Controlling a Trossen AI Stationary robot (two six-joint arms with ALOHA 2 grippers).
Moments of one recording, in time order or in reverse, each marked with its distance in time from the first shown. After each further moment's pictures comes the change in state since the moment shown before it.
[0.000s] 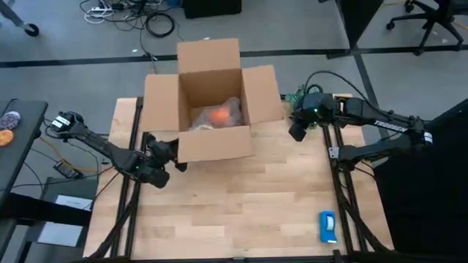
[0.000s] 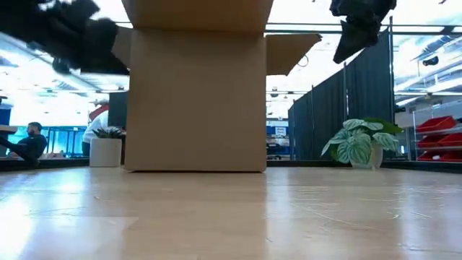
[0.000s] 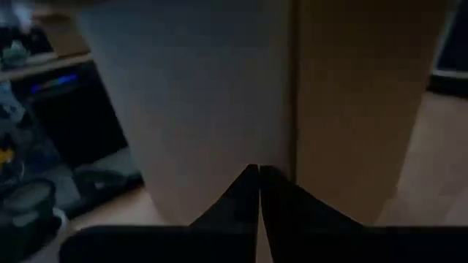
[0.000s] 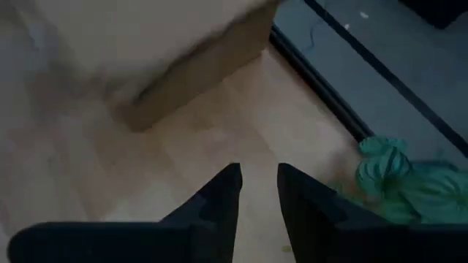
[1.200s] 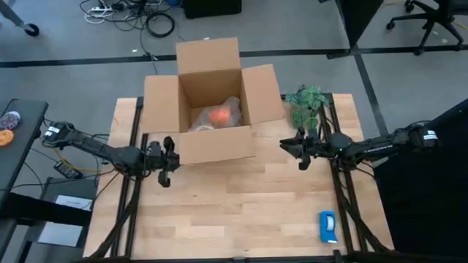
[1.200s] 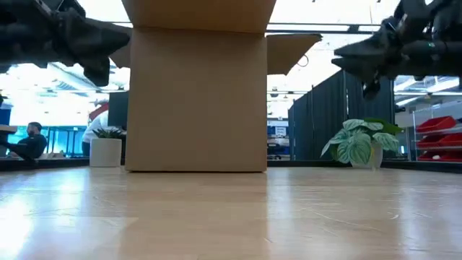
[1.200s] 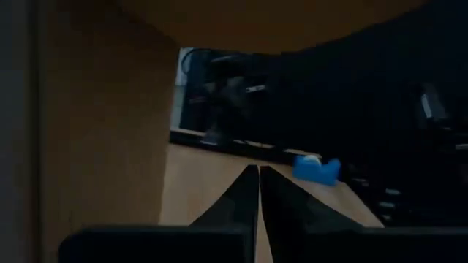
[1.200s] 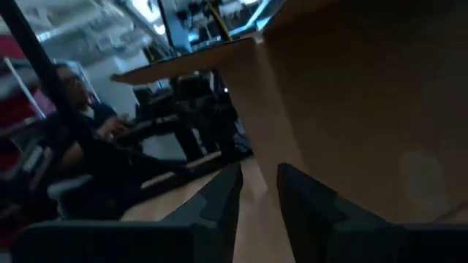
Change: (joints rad) left arm 0.224 -0.341 -0.472 1.108 0.997 0.564; right arm 0.242 -0.261 -1.102 1.872 -0.183 0.198
